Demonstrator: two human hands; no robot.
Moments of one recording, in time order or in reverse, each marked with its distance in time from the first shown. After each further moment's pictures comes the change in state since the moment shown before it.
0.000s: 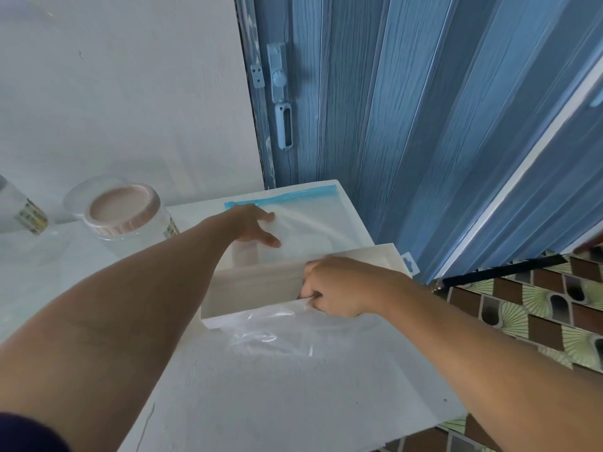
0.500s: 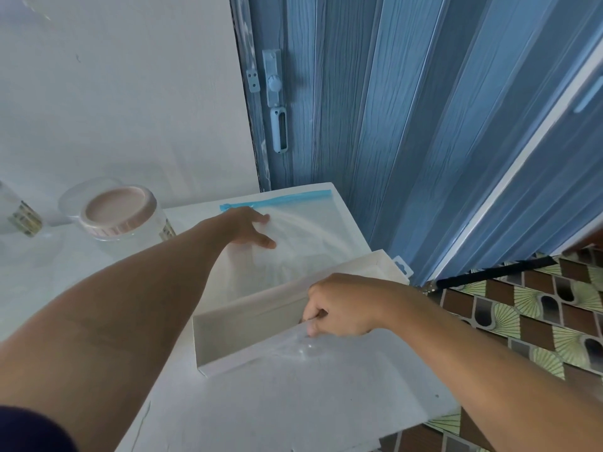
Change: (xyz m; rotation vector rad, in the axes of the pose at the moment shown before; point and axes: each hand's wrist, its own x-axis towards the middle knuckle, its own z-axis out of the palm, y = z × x) left_hand -0.006 0.001 0.001 0.016 0.000 -0.004; right_hand -0.026 -0.005 0.011 0.167 -0.099 0.035
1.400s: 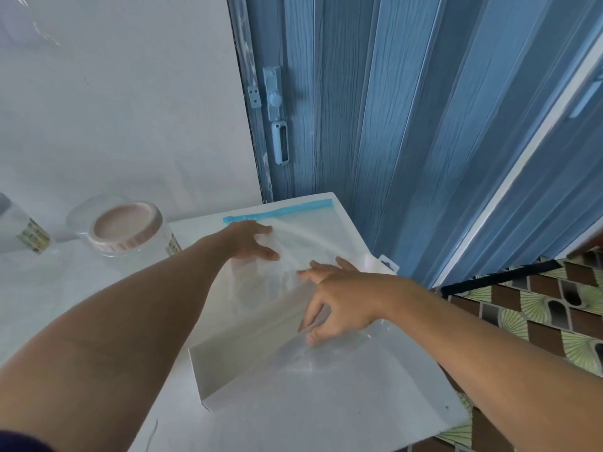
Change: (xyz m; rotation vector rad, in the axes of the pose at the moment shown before) left_hand -0.006 -0.001 0.003 -0.052 0.014 0.017; right_hand -0.003 -0.009 -0.021 -0.046 0.051 0.004
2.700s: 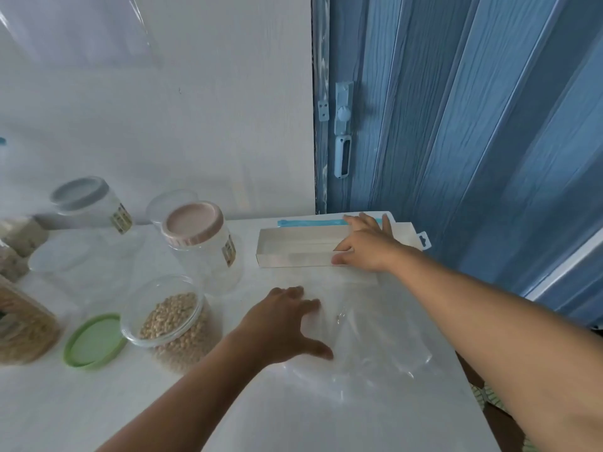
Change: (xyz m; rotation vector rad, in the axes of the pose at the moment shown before) left_hand -0.153 0.031 0.059 0.071 0.040 0.031; right_hand 0.129 0.052 -0.061 -0.117 0.258 0.150
